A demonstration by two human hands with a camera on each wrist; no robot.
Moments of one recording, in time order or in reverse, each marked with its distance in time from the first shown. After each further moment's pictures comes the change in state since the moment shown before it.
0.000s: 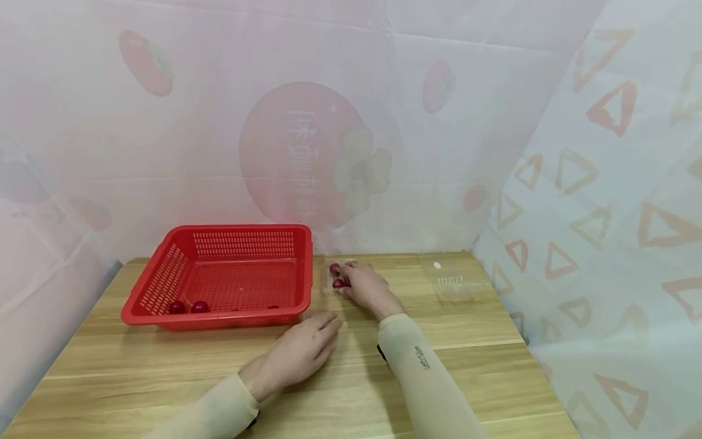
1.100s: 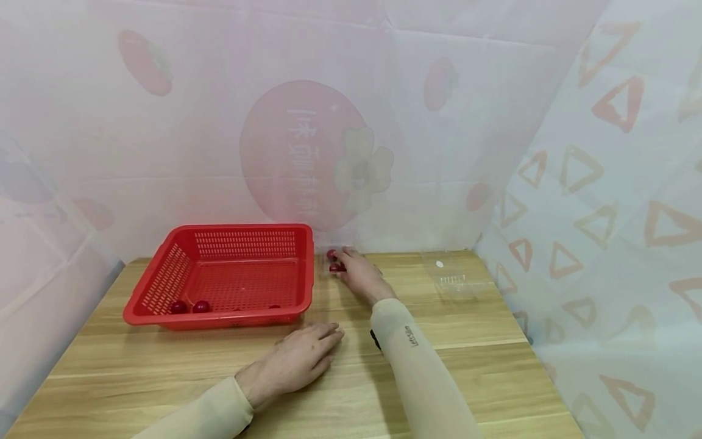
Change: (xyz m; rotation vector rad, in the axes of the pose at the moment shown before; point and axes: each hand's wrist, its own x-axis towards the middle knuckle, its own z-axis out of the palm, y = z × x) left_hand -0.014 0.000 0.005 0.086 -0.100 0.040; right_hand 0.031 0.003 0.009 0.119 0.025 0.046
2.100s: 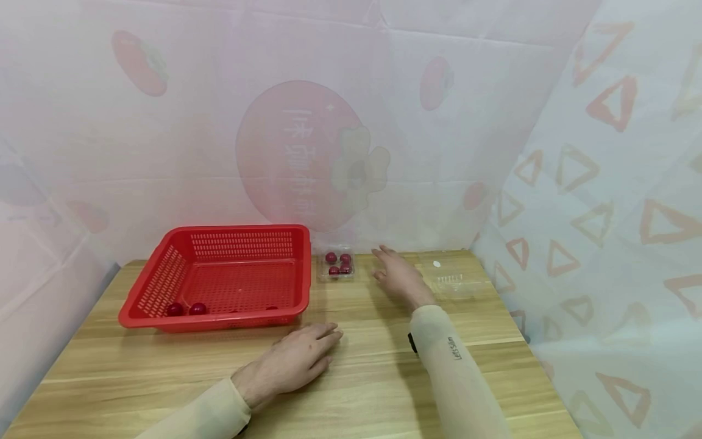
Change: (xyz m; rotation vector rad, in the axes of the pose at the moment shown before) left_hand 0.004 -0.002 -0.002 -0.070 -0.040 -0.017; right_hand -0.037 0.072 -0.049 -0.039 -0.020 0.076
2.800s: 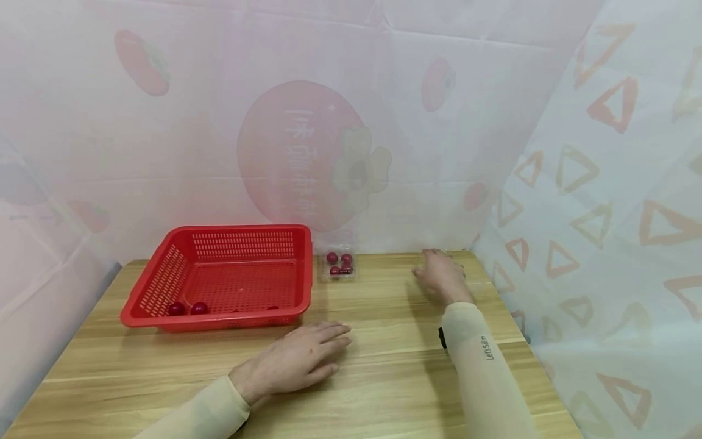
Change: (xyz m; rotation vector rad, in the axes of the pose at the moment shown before) left_hand -0.002 -0.008 -0.003 0.011 -0.055 0.157; right_hand -0.039 0.059 -0.050 -0.106 0.001 0.299
